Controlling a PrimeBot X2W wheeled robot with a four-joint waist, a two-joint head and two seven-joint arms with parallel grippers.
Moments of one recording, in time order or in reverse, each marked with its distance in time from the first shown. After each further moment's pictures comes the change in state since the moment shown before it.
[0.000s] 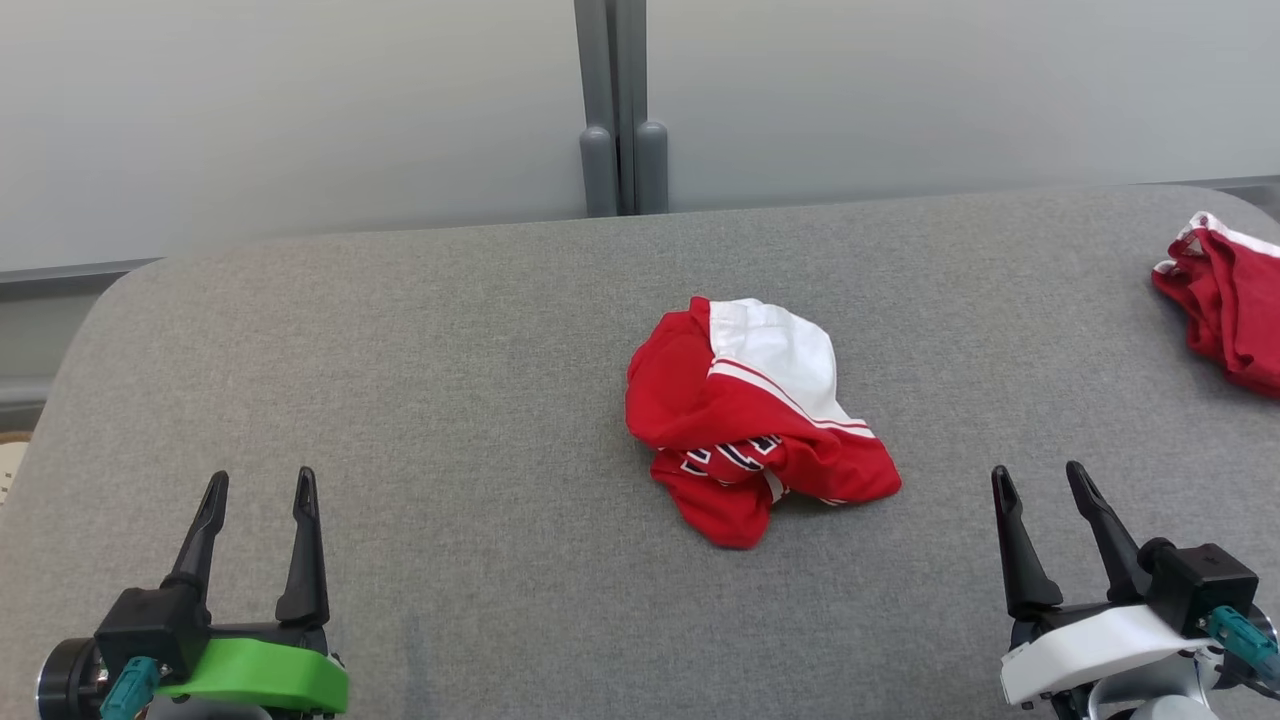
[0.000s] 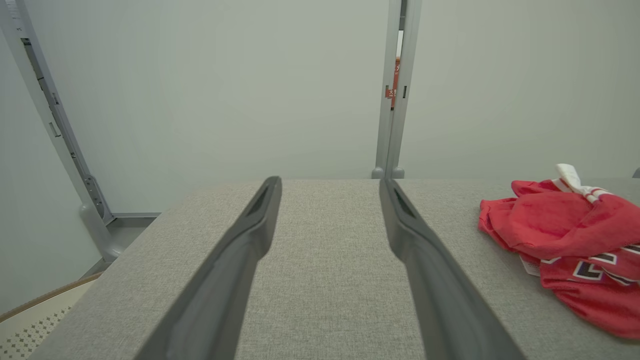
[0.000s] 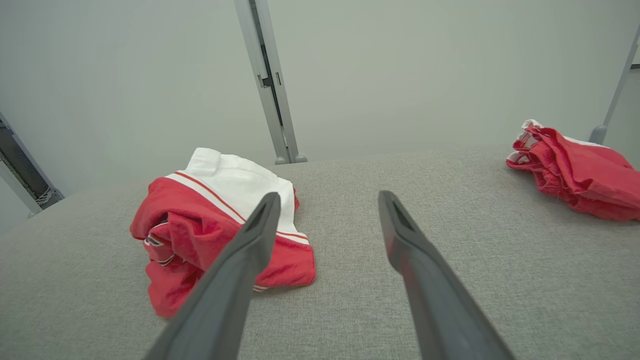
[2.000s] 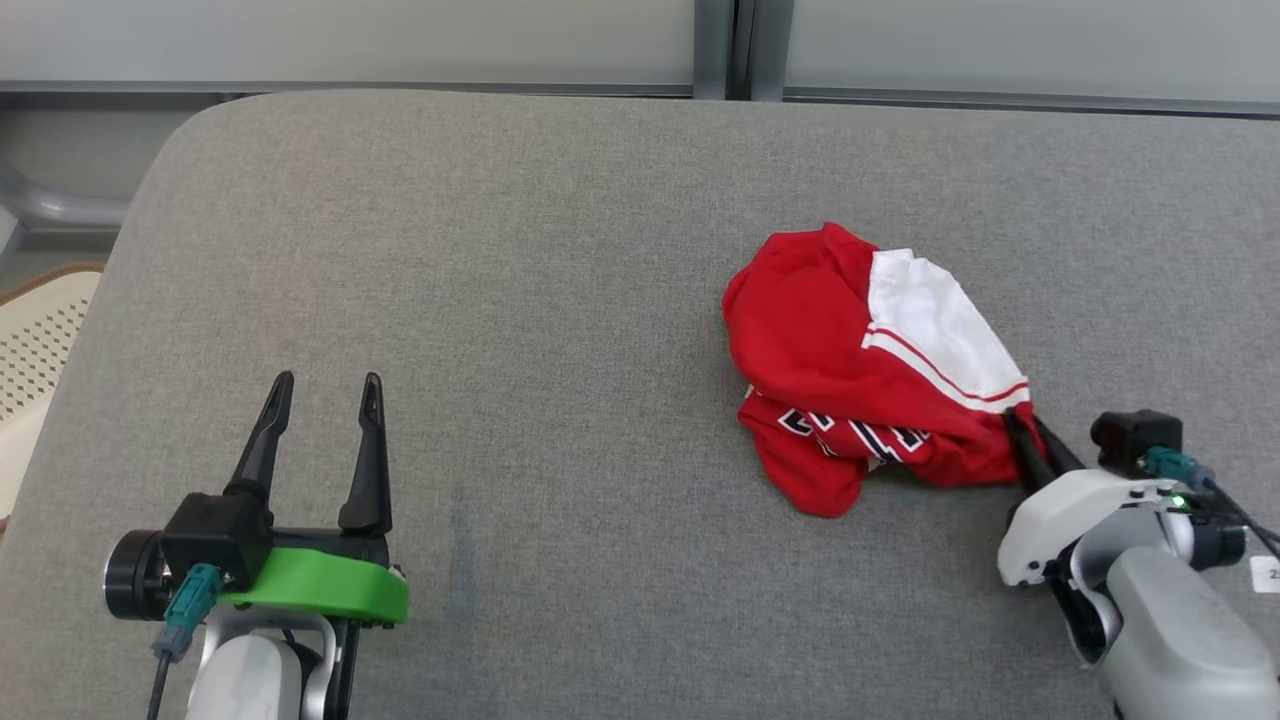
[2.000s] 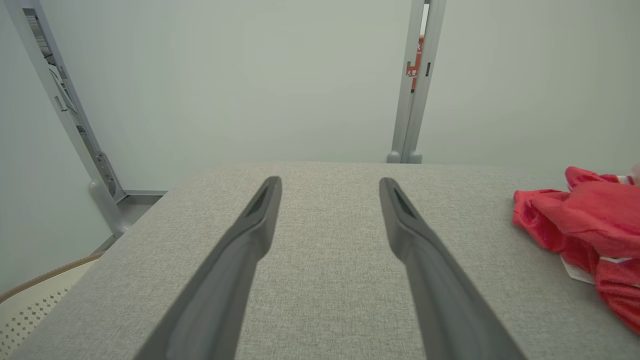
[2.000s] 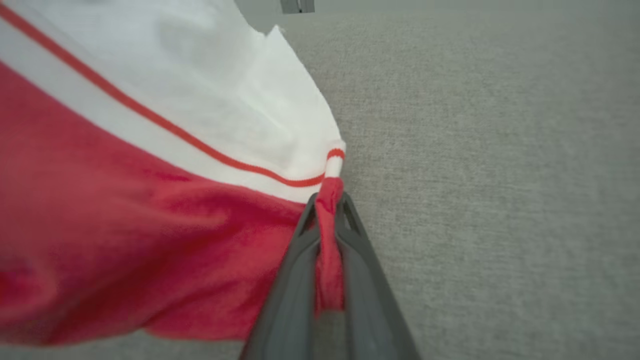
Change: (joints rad) left arm -0.157 -0.059 -0.066 0.040 0.036 -0.008 -0.005; right arm -0.474 -0.105 0.174 0.719 0.103 0.002 -0.015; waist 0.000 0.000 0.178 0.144
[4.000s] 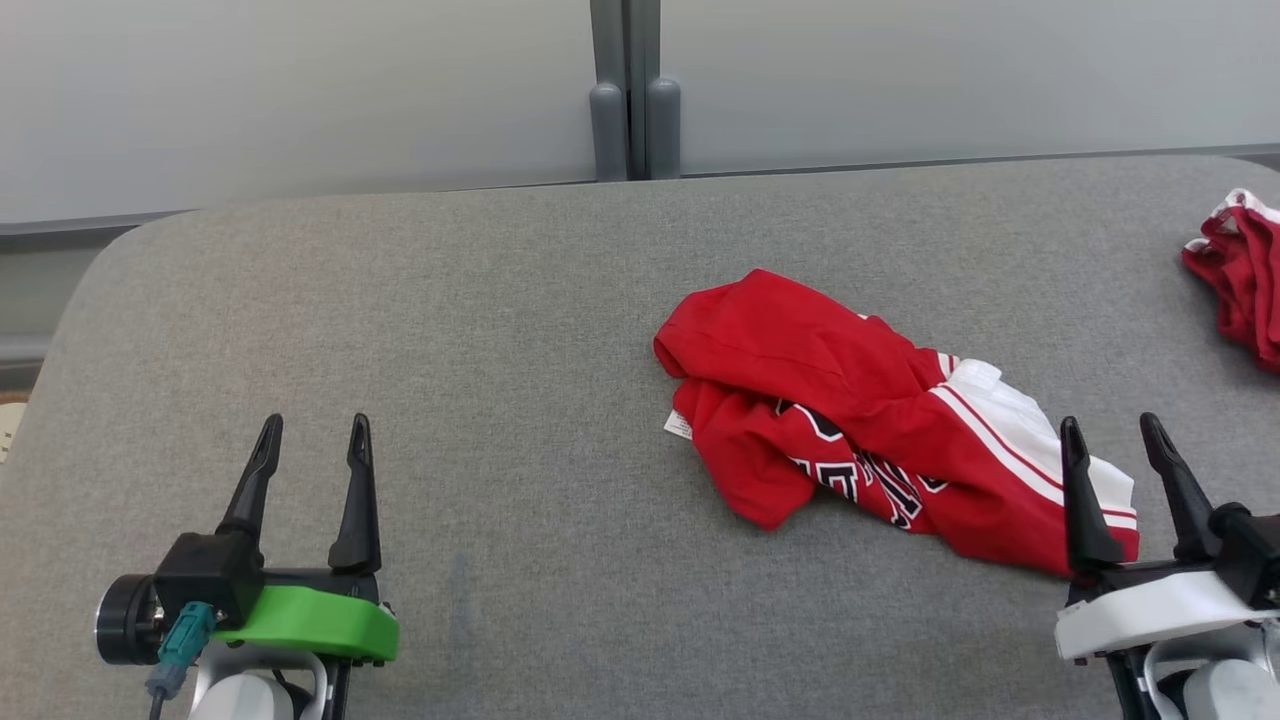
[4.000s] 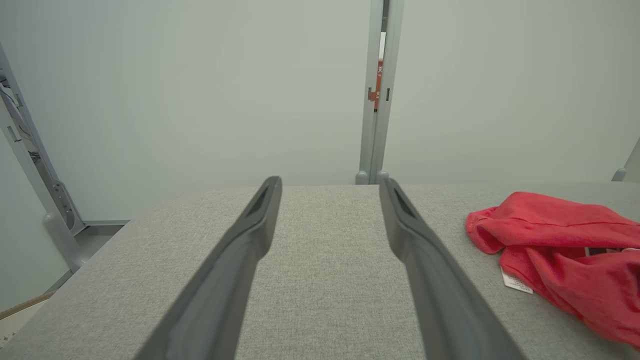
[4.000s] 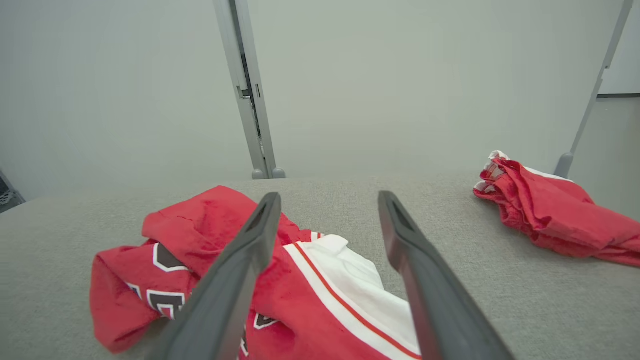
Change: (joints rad) left arm 0.063 -0.020 0.050 -0.004 0.029 -0.020 -0.002; right arm 0.439 0.048 -0.249 -0.740 -0.114 -0.001 -0.005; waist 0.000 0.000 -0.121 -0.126
